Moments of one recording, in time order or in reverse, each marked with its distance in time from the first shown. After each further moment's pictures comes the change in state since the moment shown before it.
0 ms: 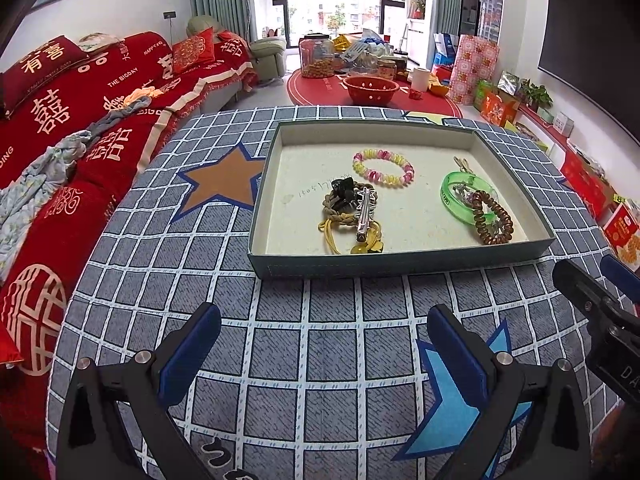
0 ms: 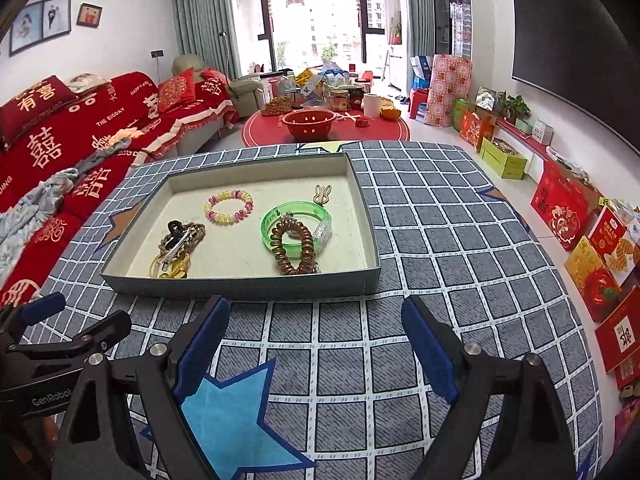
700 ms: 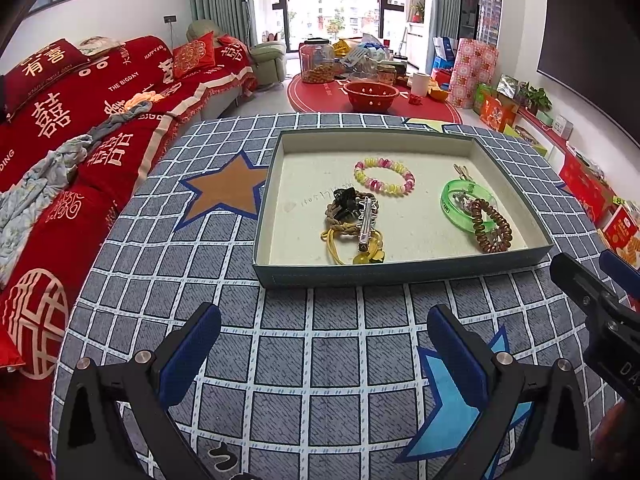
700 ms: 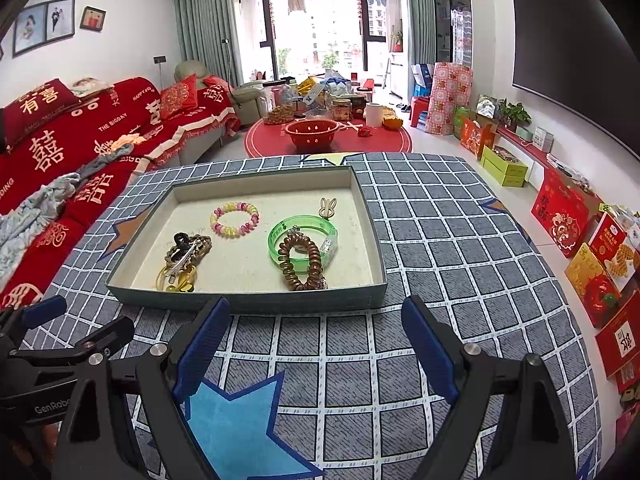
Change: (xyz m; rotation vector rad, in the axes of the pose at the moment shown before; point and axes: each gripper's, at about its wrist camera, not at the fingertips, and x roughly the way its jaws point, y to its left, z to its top) left arm -0.003 0.001 0.003 0.002 -0.015 0.002; right arm -0.005 0.003 0.008 -0.004 -0.029 0.002
